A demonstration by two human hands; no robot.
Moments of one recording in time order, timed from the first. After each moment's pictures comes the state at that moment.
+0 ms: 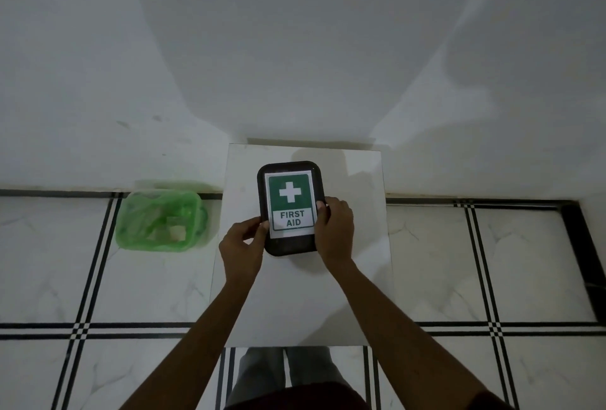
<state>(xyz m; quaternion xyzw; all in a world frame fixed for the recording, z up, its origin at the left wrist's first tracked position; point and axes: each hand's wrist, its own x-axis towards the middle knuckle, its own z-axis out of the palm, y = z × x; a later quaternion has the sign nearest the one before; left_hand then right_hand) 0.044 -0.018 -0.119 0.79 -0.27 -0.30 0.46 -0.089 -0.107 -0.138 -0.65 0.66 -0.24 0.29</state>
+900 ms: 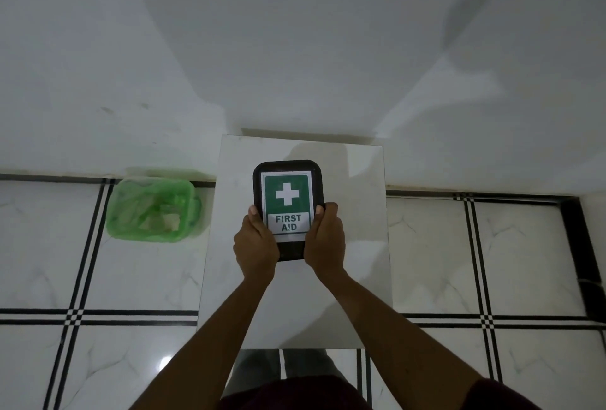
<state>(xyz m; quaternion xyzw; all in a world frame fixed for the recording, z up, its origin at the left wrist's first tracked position) 0.007 -0.055 -0.135 0.88 -0.17 -0.27 0.36 -0.088 -0.094 -0.161 -0.65 0.67 -0.22 0.29</state>
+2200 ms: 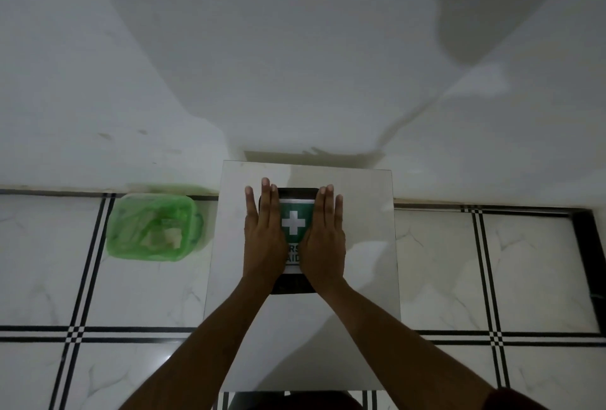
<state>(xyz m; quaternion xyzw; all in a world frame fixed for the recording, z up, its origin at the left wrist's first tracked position) 0.050 -0.114 -0.153 0.80 -0.54 -0.20 0.18 -0.056 -0.146 -0.155 -0.75 0.59 -0.14 0.25</state>
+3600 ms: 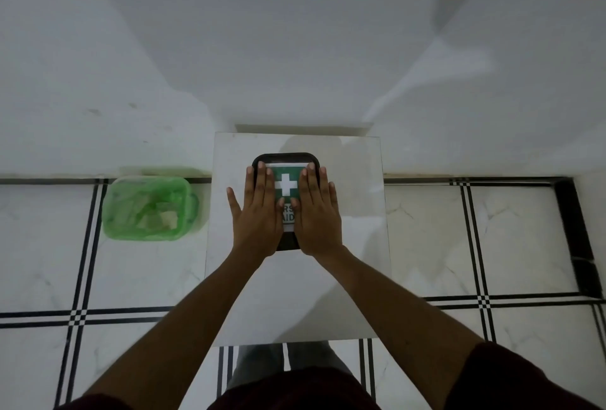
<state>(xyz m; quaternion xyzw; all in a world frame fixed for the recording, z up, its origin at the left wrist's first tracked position) 0.045 -0.080 -0.147 0.78 -0.59 -0.18 0.10 -0.079 -0.124 -0.149 -0.83 0.52 -0.08 0.19</state>
